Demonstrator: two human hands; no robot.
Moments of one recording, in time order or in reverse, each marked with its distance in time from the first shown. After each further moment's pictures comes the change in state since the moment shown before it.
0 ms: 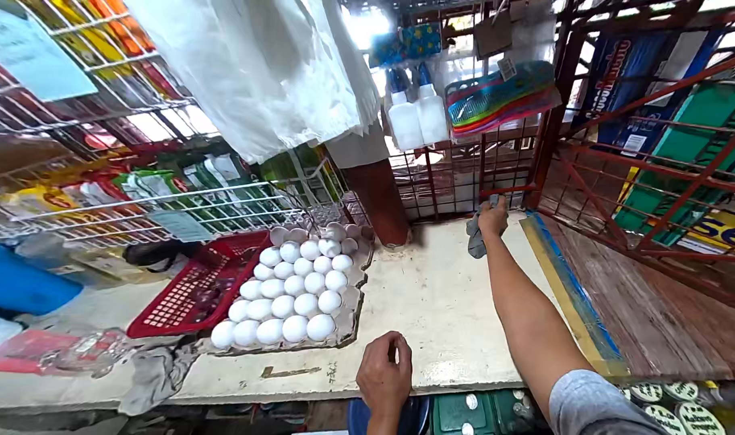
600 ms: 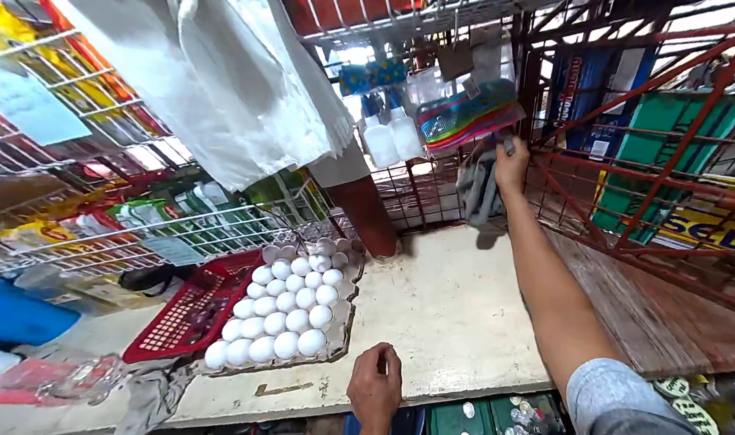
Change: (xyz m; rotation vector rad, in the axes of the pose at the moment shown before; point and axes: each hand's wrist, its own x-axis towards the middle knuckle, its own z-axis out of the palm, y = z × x) left_hand 0.002 0.000 0.000 -0.009 -0.020 0.008; right_hand 0.034 -0.102 -0.118 0.378 0.112 -0.486
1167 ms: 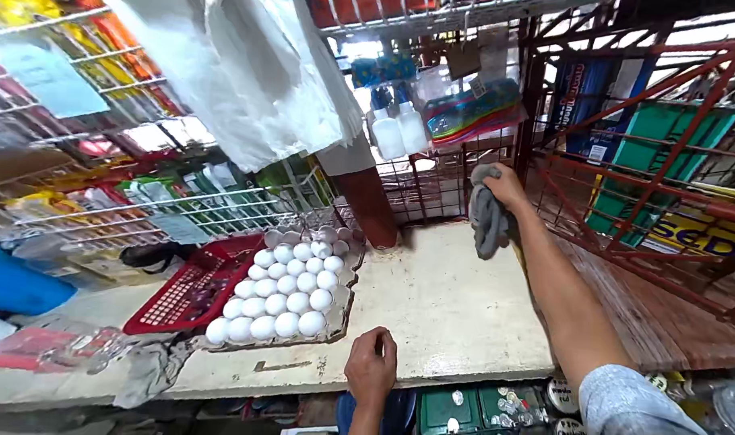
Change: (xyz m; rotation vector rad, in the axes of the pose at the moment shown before) left_hand -0.001 0.002 -0.001 -0.024 -0.039 -0.033; right_hand -0.015 0.022 -0.020 -0.203 -0.560 0.110
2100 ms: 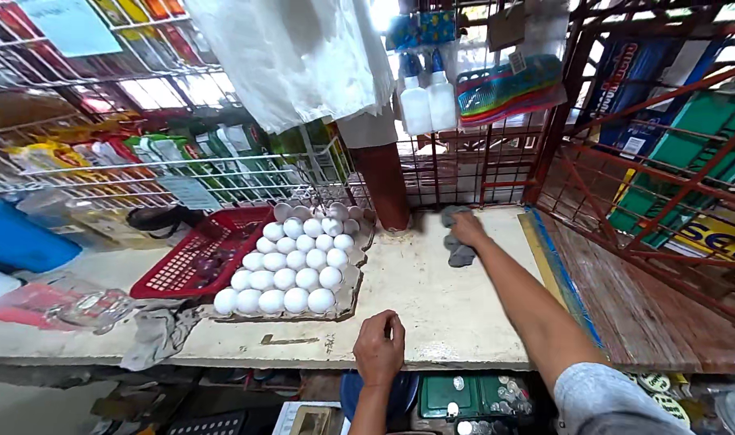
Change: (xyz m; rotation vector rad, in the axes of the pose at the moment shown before) left_hand -0.001 -0.005 0.001 -0.026 0.041 0.042; right_hand -0.050 0.053 0.147 -0.470 -0.409 -0.111
